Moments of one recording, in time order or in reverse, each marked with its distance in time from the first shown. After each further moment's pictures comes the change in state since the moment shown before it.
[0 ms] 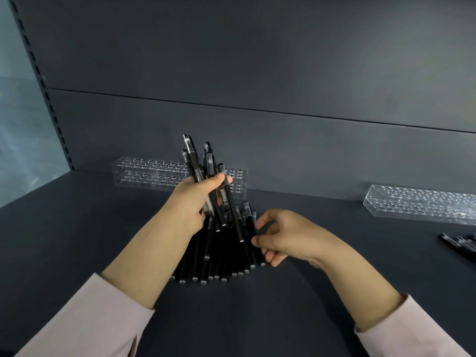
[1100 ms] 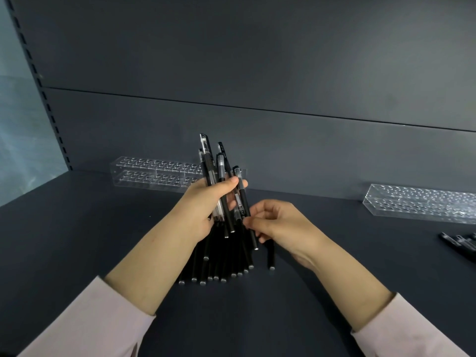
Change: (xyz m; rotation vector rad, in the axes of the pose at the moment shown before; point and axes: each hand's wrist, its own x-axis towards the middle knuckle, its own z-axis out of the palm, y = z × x) left_hand -0.003 -0.010 0.012 -0.023 -0.116 0.041; right_hand 0.015 0.003 0.010 0.312 0.142 -0.153
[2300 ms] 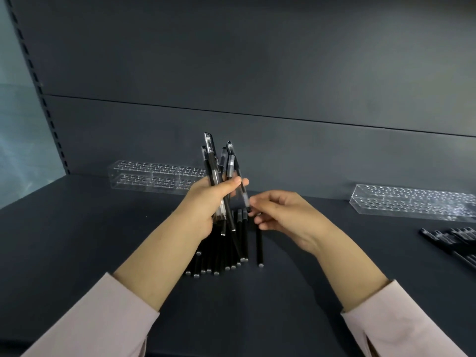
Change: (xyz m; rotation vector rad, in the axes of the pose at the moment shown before) left_hand -0.007 -0.002 0.014 0.054 -0.014 0.073; right_hand -0.009 -0.014 -0.021 0.125 0.031 0.028
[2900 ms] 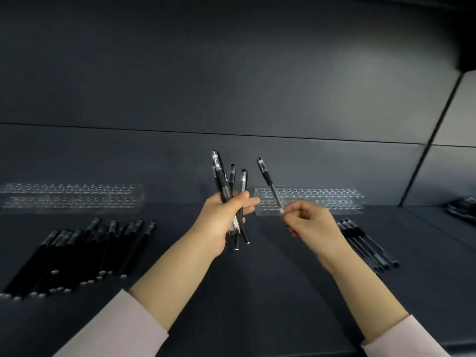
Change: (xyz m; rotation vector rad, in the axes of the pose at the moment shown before) left_hand -0.028 -0.050 0.225 0.054 -0.172 0.032; right_hand -0.091 0.042 -0.227 -0.186 0.501 -0.140
